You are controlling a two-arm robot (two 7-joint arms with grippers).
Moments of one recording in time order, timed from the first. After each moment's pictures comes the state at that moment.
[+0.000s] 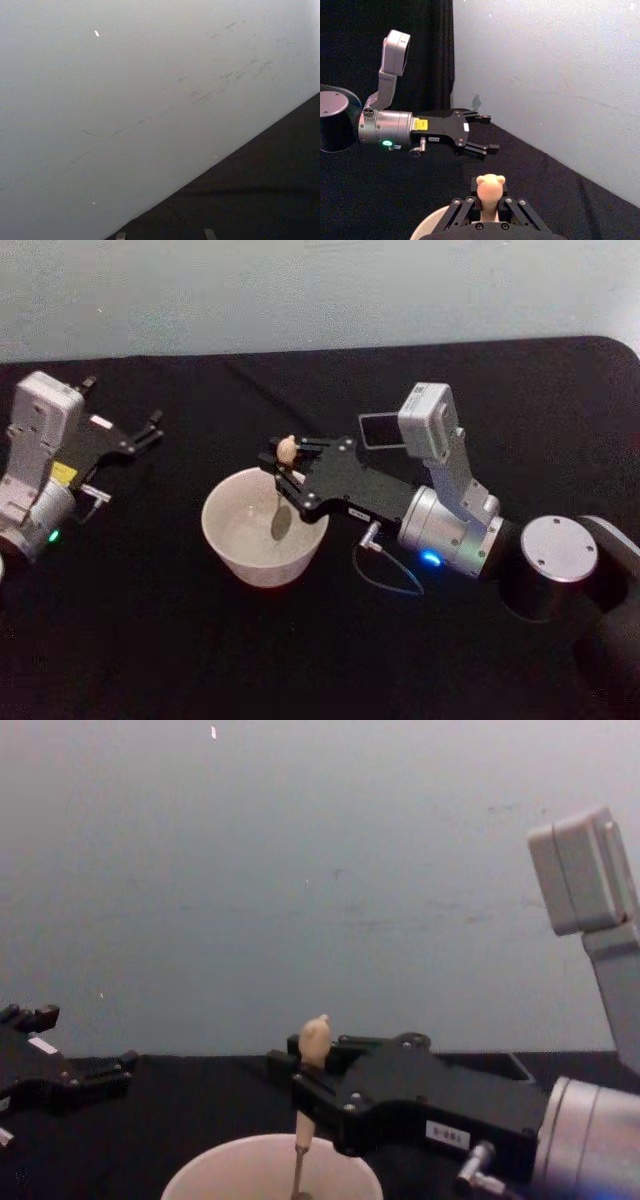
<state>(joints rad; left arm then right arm) -0.20 0.60 0.45 -1.41 -0.25 -0.12 0.03 0.24 0.33 -0.55 -1.47 0.32 -0.12 0.54</state>
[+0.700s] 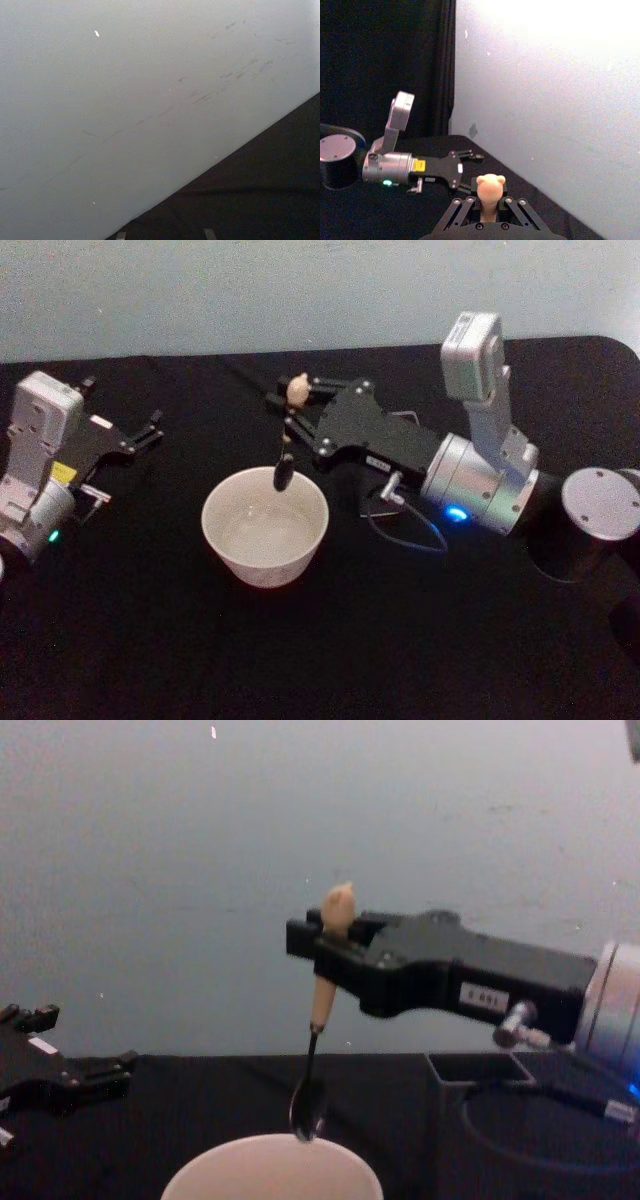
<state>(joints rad) -0.20 0.60 0.45 -1.41 -0.25 -0.12 0.03 0.27 0.38 -0.50 -1.62 0.39 -0.05 0.54</state>
